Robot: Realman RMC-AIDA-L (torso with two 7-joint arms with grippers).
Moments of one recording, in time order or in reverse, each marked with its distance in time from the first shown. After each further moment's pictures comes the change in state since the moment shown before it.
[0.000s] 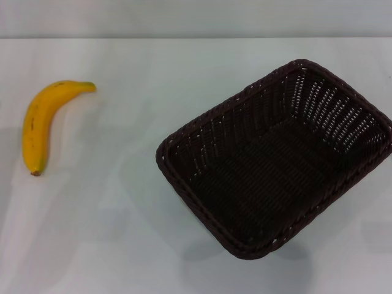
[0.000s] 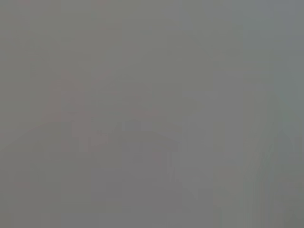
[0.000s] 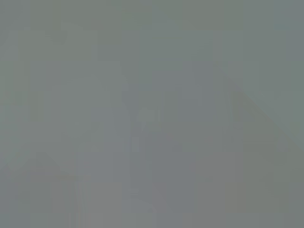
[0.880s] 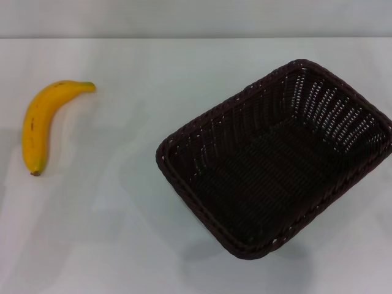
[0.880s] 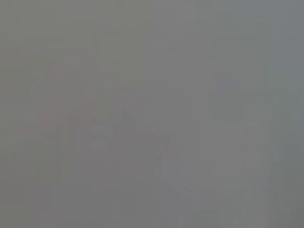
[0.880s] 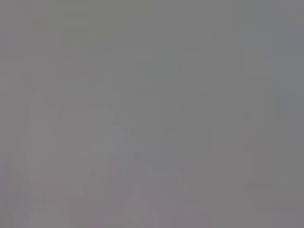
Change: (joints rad) left arm 0.018 0.005 -0.005 0.025 -0.008 0.018 0.000; right arm -0.039 -0.004 -0.143 -0.277 -0.016 -0.025 0.498
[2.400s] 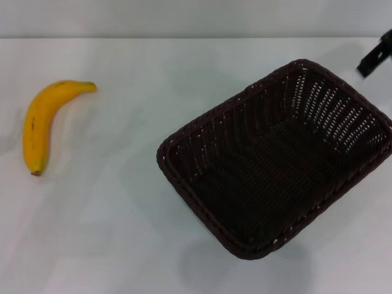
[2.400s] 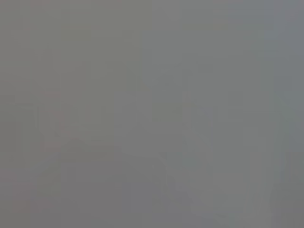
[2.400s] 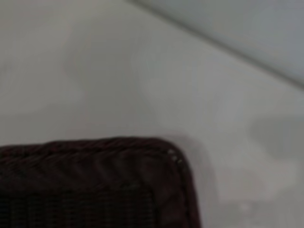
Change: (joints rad) left arm 0.075 0.005 0.009 0.108 0.012 -0.026 -0.033; right arm 0.828 -0.084 -0.509 -0.763 -1.849 0.190 1.858
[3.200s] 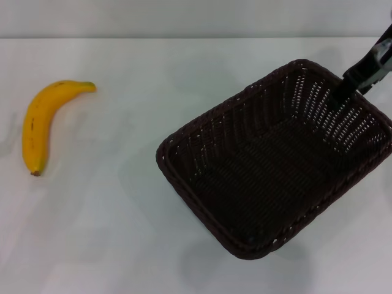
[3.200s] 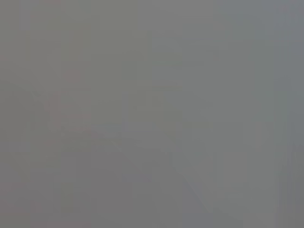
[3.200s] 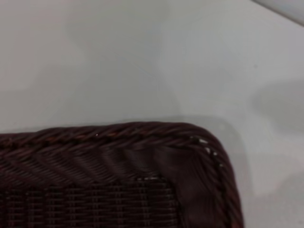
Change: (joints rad) left arm 0.023 -0.002 0.000 -0.008 0.000 0.006 0.001; right arm 0.066 0.023 -0.030 0.292 -0.032 -0.188 0.022
